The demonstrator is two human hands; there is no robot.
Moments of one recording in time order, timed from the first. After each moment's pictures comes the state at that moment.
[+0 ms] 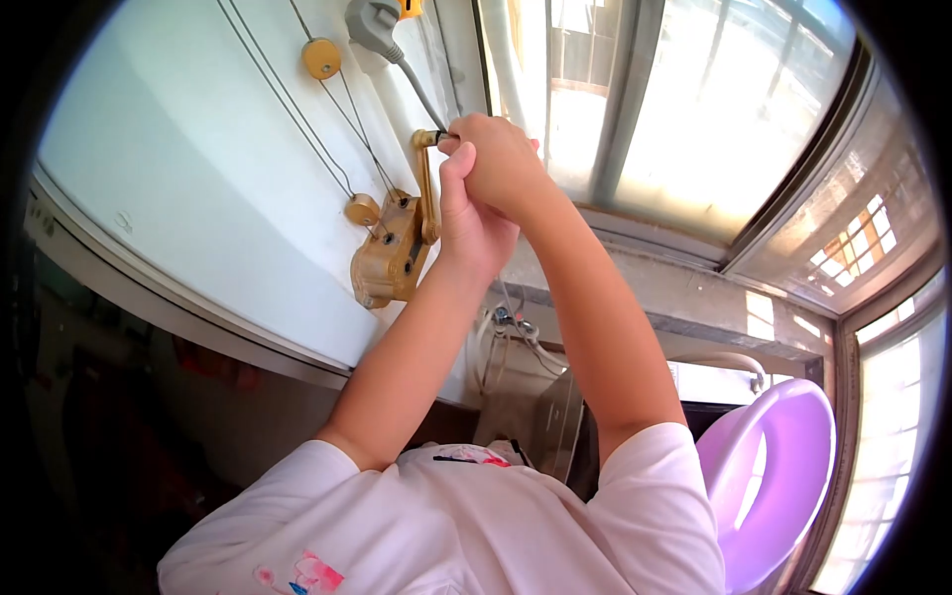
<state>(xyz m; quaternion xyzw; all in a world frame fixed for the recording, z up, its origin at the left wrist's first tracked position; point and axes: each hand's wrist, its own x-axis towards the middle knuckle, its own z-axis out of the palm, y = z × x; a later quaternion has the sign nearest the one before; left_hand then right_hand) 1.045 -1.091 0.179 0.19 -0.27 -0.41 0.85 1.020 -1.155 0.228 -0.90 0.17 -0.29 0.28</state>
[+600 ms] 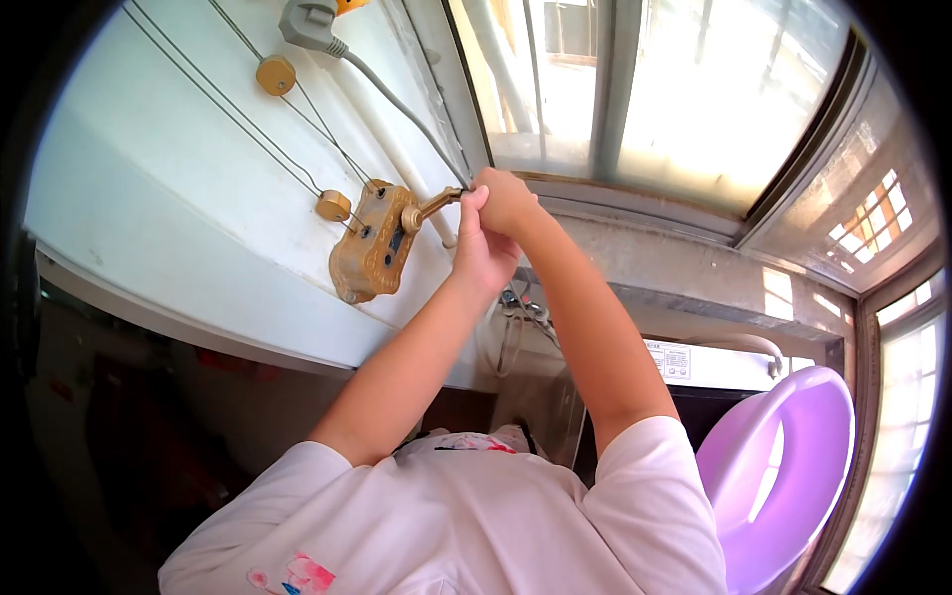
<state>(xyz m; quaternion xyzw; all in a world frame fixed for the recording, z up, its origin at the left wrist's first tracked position) 1.049 -1.109 0.074 0.29 -0.07 -0.46 0.84 1.036 -1.195 0.108 -0.91 0.22 -0.13 0.32</state>
